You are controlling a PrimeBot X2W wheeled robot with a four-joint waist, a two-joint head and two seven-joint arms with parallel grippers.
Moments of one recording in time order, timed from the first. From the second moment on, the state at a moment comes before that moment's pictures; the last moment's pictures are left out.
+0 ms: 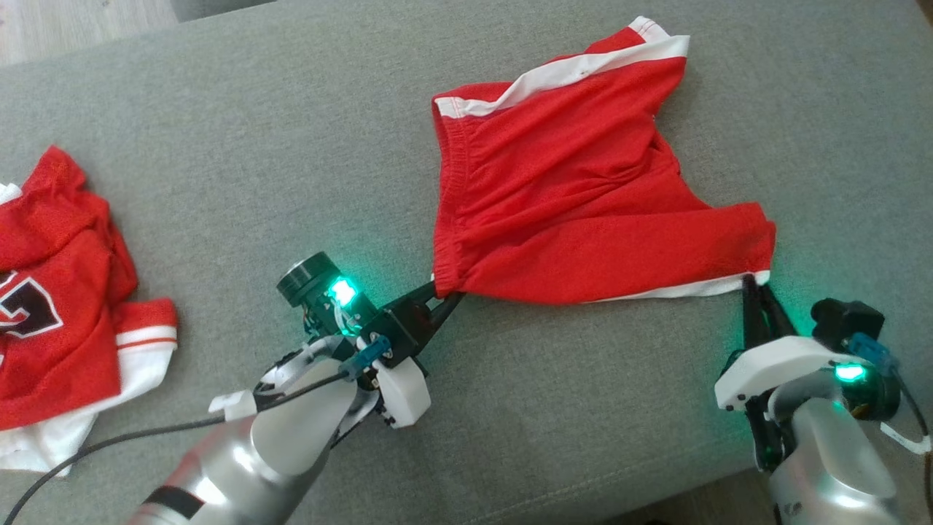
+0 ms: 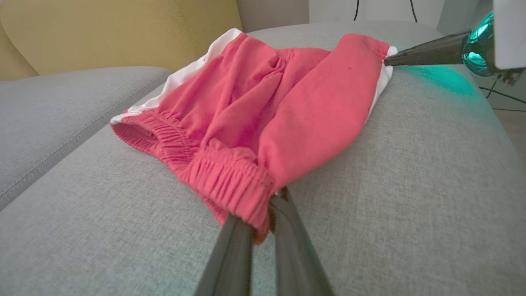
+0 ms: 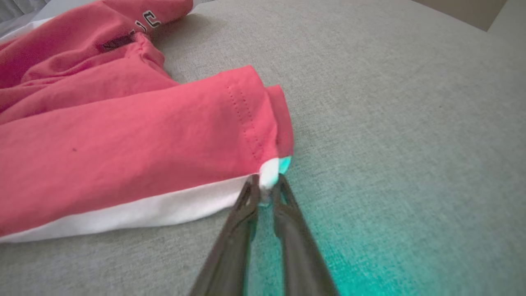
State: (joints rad) left arm -0.65 0.18 -0.90 0.68 -0.14 -0.13 -0.23; right arm -0.36 -0.04 -0.13 0.80 0.10 0.13 -0.21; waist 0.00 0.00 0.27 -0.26
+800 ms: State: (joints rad) left arm -0.95 0.35 -1.01 0.49 -0.52 -0.13 -0.02; right arm -0.53 -0.06 0.06 0.40 0.33 0.13 -0.17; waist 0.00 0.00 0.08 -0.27
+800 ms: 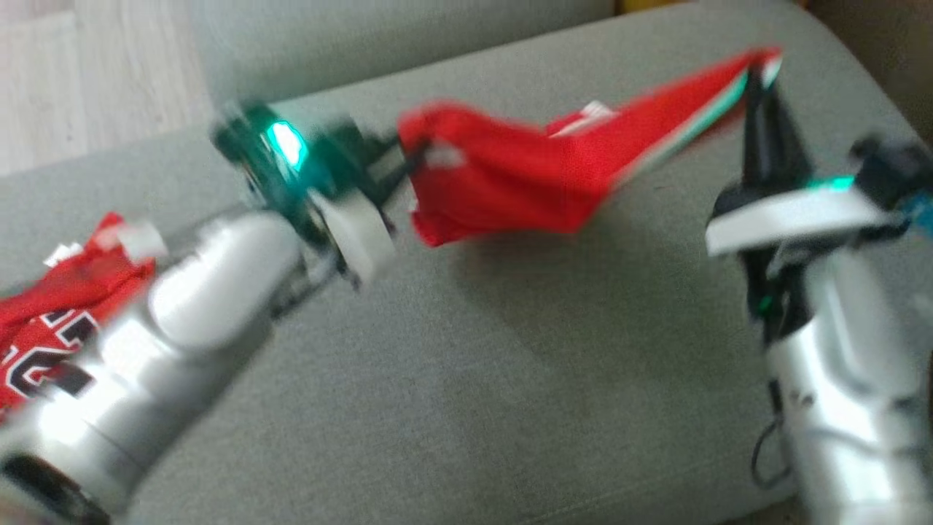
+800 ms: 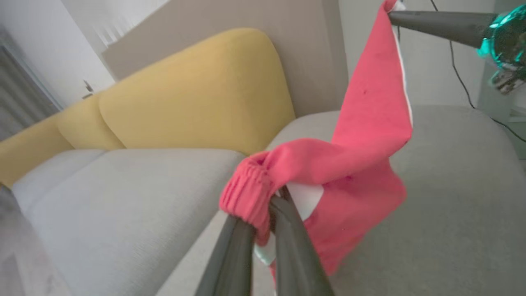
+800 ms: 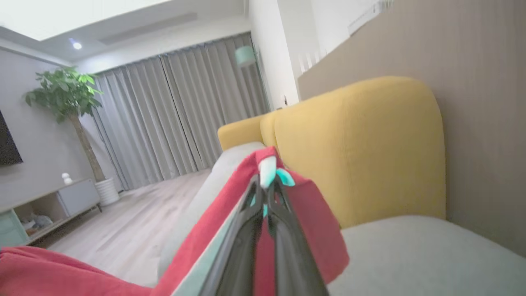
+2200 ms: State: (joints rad) left arm -1.57 0.38 -0.94 0.71 -1.03 -0.11 0.13; right arm -1.35 -0.22 0.14 0.82 0.21 0.13 -0.16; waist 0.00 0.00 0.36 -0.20
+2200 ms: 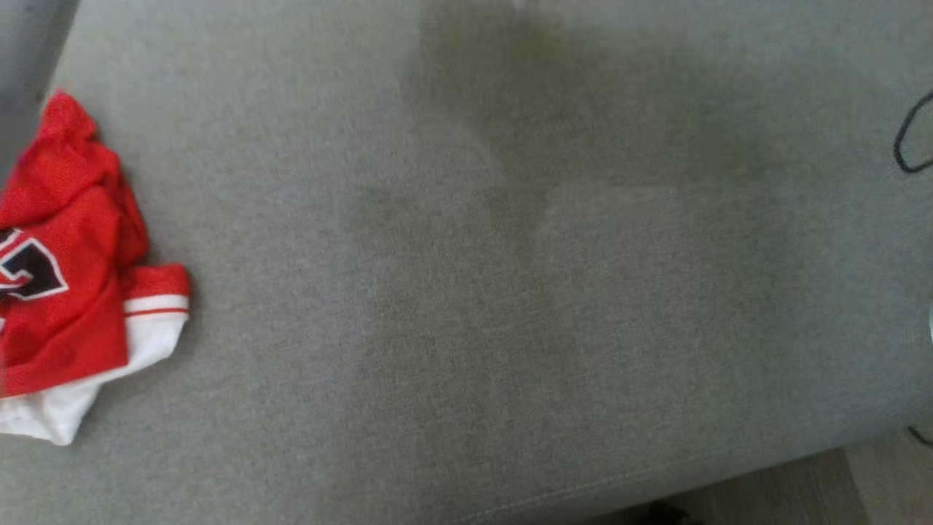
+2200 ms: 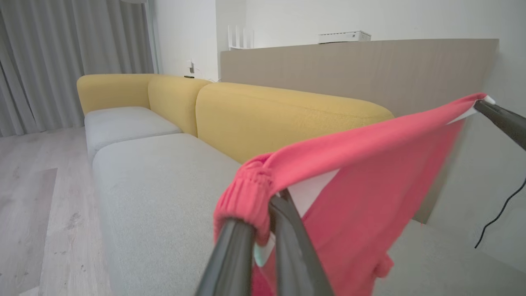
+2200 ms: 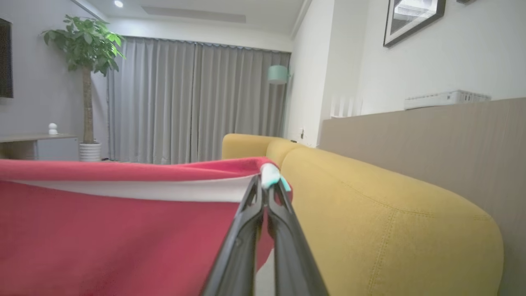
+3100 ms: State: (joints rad) left arm -0.85 0.33 -1.30 0.45 -1.22 -0.13 0.04; right arm -0.87 -0.44 0.63 1.04 0.55 0.13 0.28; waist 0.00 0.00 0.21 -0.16
